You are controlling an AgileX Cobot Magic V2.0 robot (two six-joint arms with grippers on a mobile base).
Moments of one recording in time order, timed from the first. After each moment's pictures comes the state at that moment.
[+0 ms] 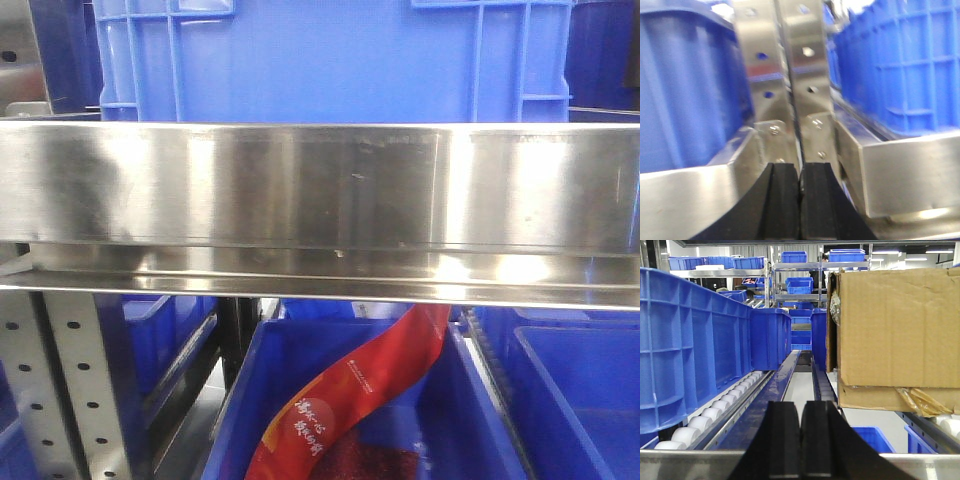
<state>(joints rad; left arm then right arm) -0.08 0.02 -0.01 0.00 -0.03 0.15 -0.16 0.00 0.00 0.06 -0.05 0.00</state>
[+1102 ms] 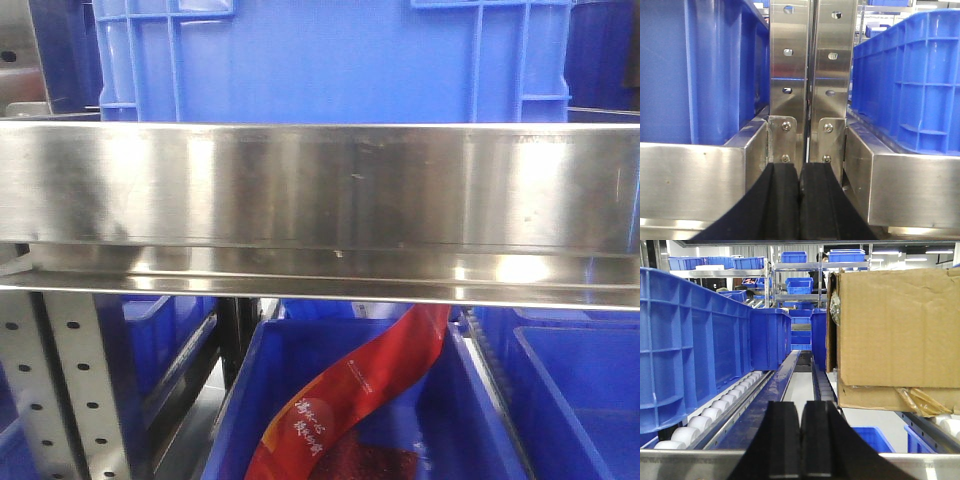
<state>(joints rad) -0.04 0.01 0.00 -0.02 0.00 0.03 -0.16 0.00 0.00 0.06 -0.05 0.00</state>
